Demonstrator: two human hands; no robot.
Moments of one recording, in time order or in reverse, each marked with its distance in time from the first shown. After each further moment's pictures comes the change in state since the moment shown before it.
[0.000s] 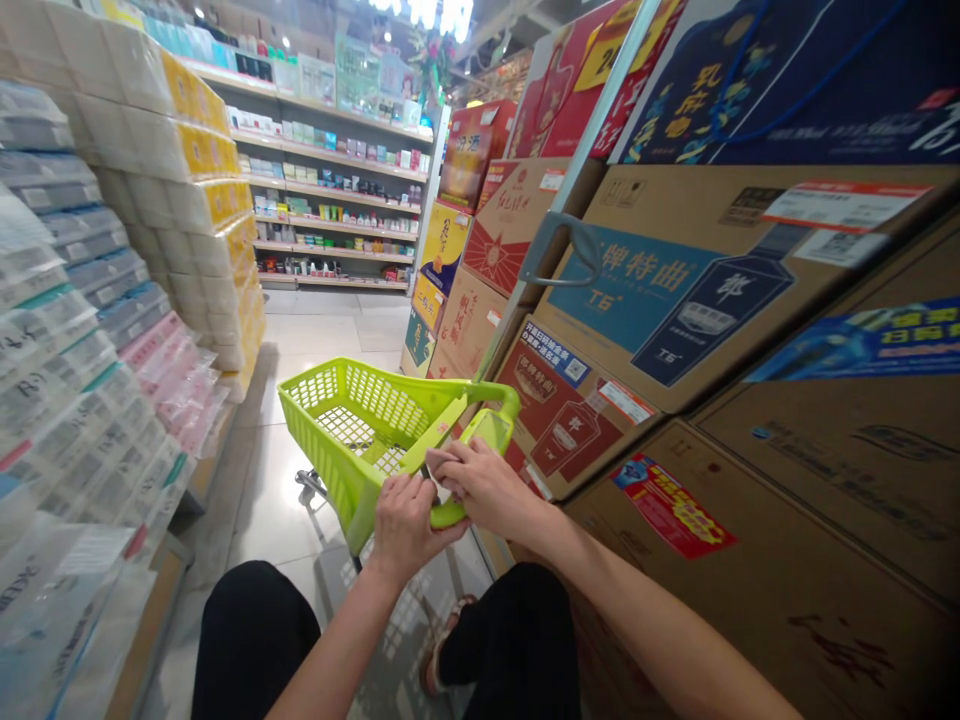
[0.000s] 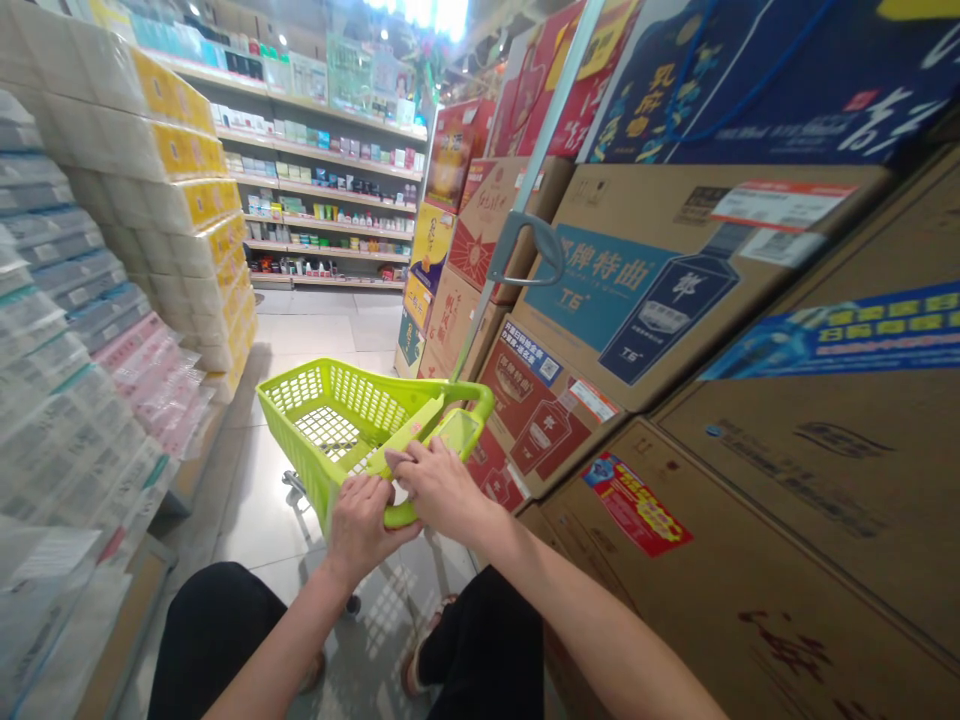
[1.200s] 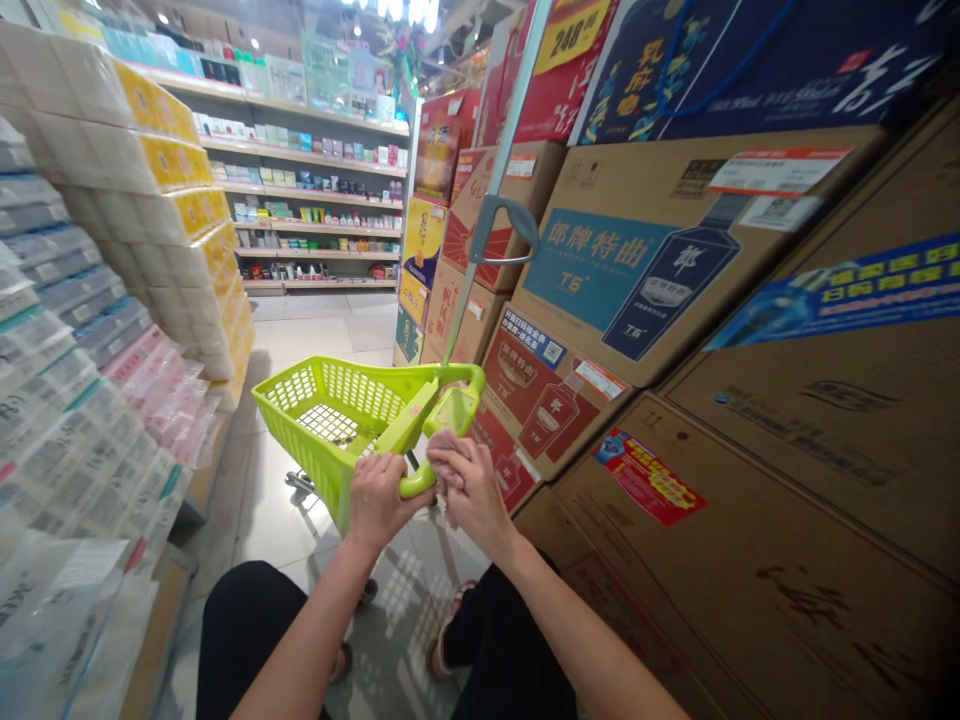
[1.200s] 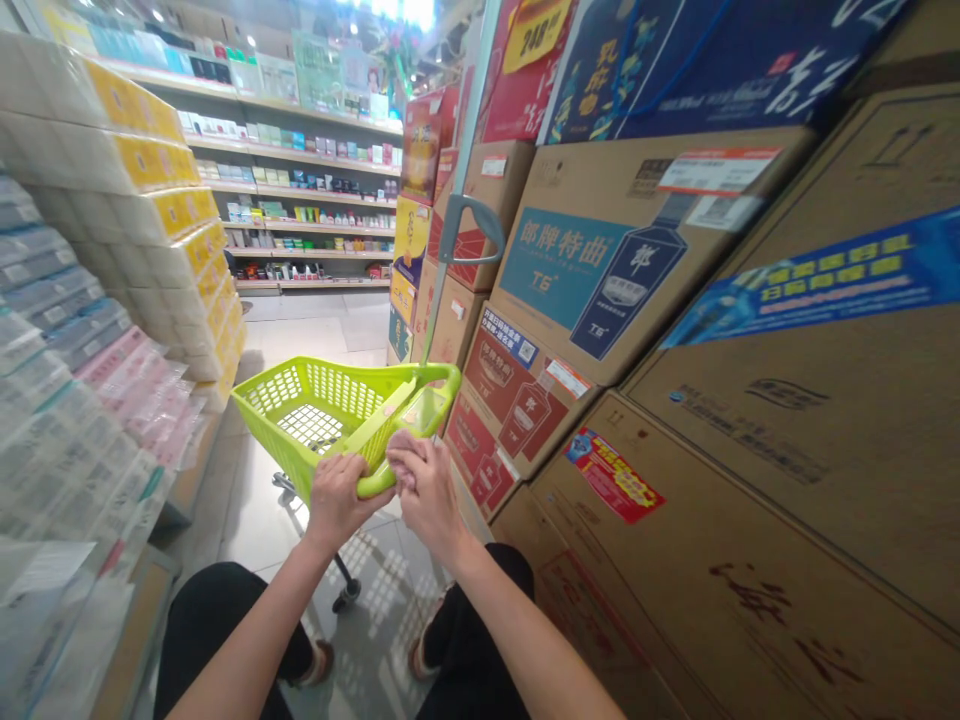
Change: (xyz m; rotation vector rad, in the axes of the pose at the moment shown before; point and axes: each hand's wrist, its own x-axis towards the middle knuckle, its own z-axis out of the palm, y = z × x) left_hand 0.007 -0.026 0.010 0.078 -0.053 0.003; right_hand -0.015 -0.004 0.073 0.623 0.767 0.237
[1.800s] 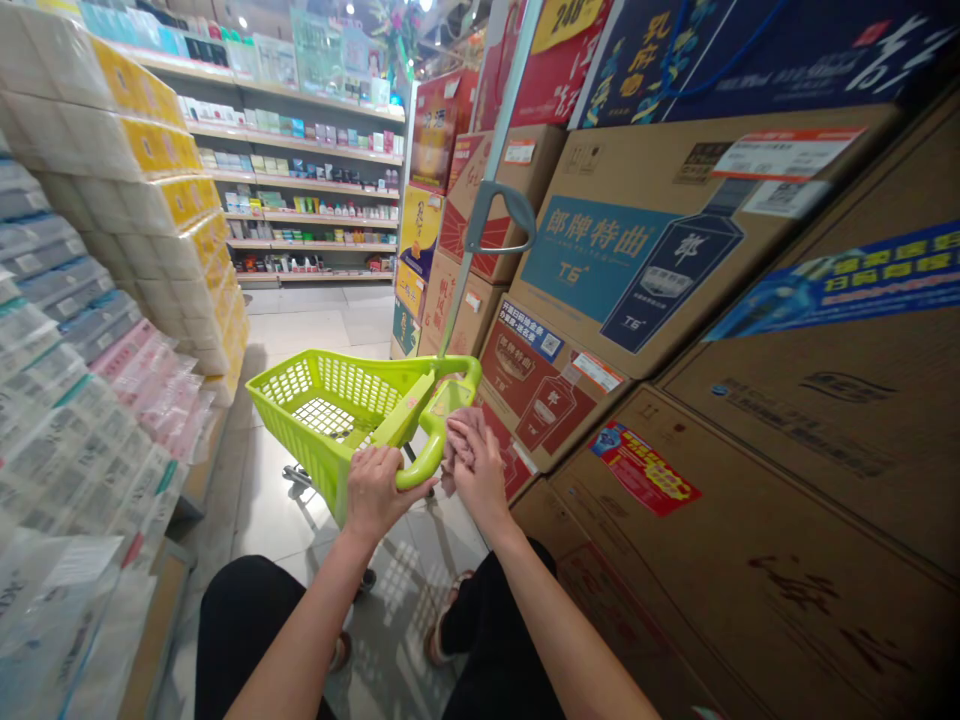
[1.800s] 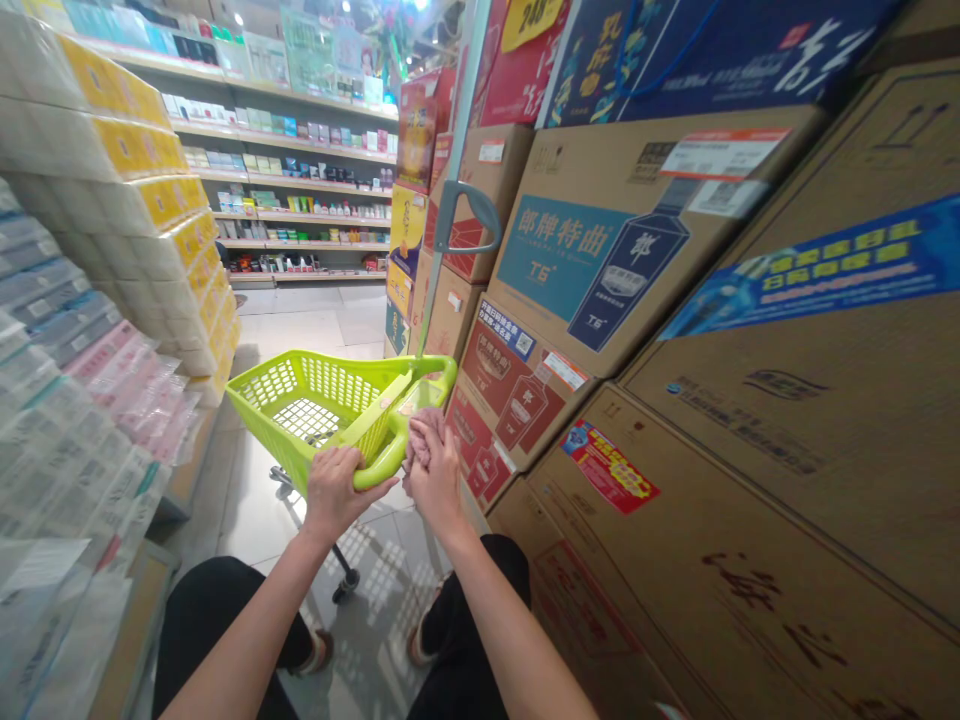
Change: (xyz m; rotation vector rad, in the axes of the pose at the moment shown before) left_hand -0.001 -0.002 0.003 0.008 -0.031 -0.035; right_hand 0.001 0.008 0.005 0.080 0.164 0.181
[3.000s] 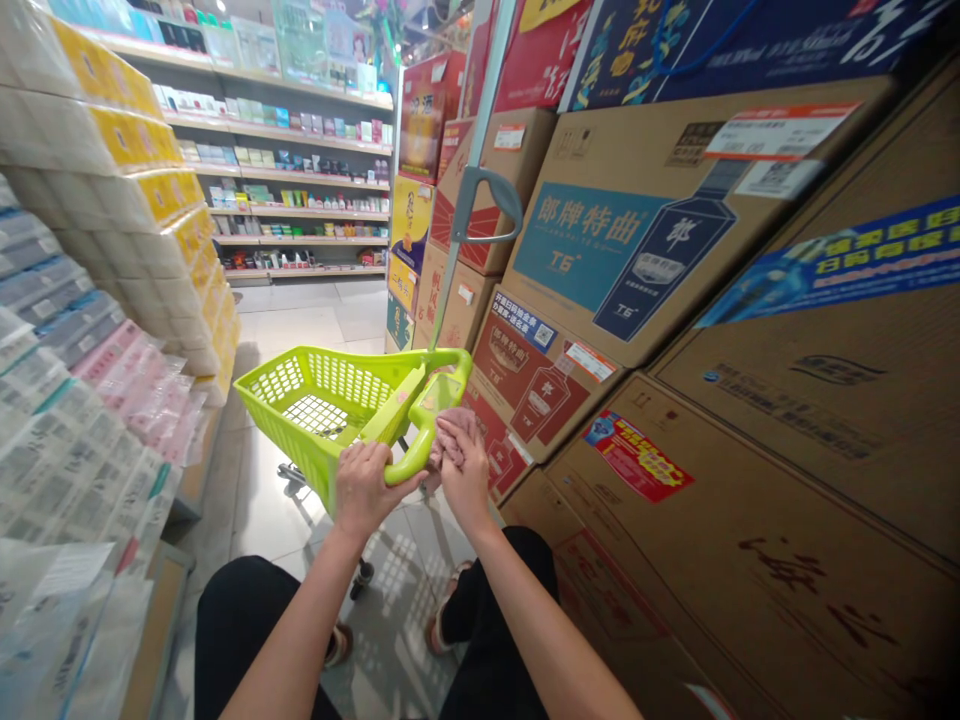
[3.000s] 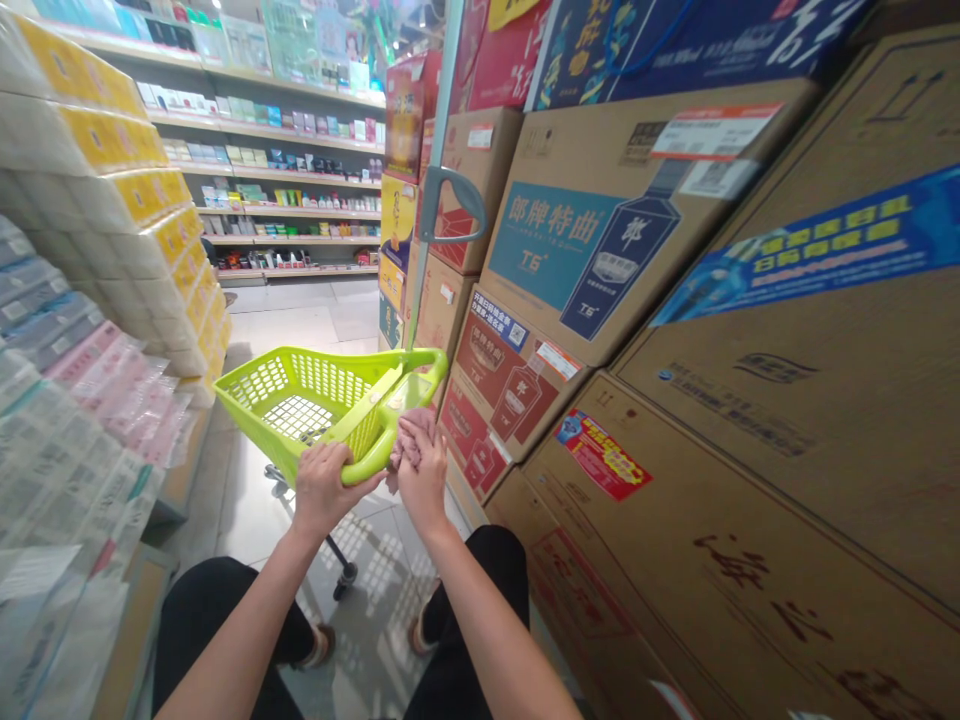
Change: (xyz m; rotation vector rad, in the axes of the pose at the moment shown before) left_hand 0.004 -0.005 -0.006 0.008 0.029 0.019; right_hand -0.009 0.005 0.019 0.111 0.120 0.066
